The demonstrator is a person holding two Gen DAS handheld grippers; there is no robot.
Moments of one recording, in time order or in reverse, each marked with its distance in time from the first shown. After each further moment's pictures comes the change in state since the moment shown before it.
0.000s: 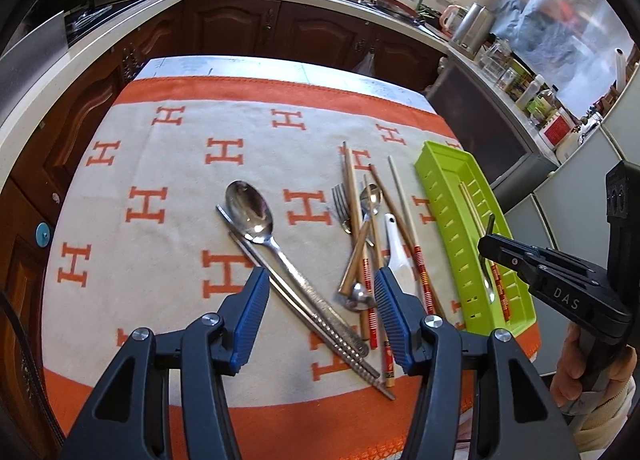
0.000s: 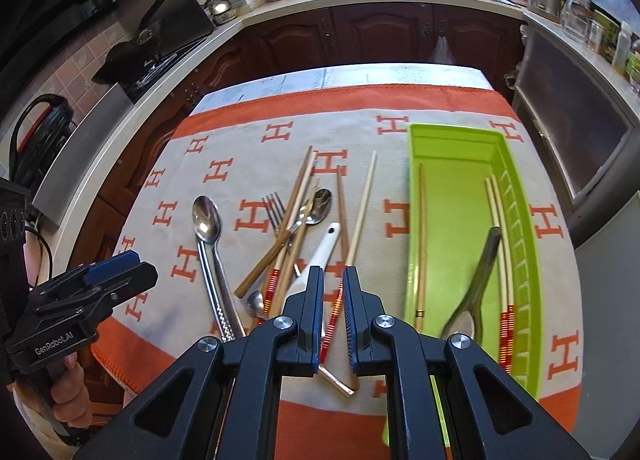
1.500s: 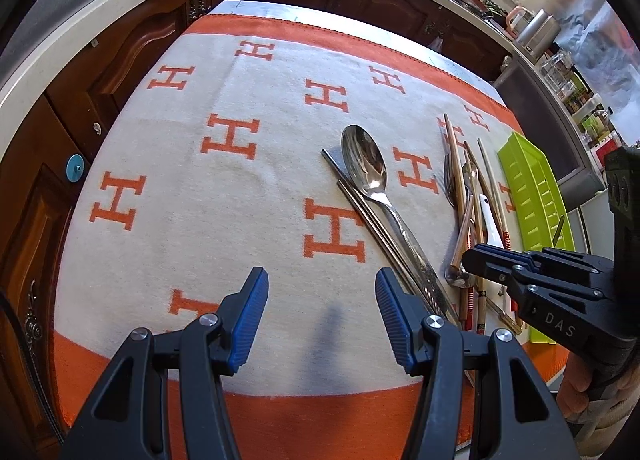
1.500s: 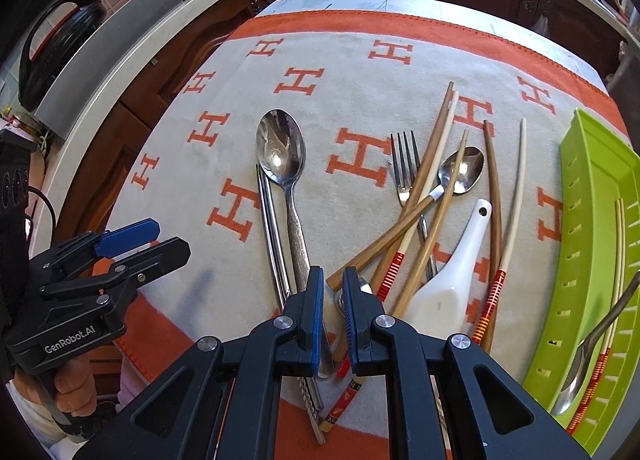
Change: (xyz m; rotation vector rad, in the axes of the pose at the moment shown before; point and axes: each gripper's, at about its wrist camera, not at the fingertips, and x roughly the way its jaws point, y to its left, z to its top) left arm 0.025 0.076 -0.025 -0.145 0.088 0.112; right arm 0.116 0.093 0.005 -0.201 0.251 0.099
